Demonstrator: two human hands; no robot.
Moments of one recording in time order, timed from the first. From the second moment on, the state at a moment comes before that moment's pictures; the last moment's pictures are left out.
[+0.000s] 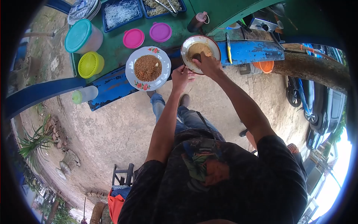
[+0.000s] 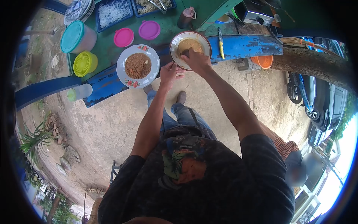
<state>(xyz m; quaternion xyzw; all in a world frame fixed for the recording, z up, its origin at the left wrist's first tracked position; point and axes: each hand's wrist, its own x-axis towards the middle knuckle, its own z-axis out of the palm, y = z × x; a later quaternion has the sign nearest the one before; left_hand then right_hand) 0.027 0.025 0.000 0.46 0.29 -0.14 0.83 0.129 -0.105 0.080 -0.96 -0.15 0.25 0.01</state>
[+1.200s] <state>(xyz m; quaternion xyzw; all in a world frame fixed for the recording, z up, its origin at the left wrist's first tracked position) 0.036 0.032 0.007 0.51 0.29 -0.15 0.79 0.134 -0.098 0.050 -0.97 -0.05 0.21 0.10</state>
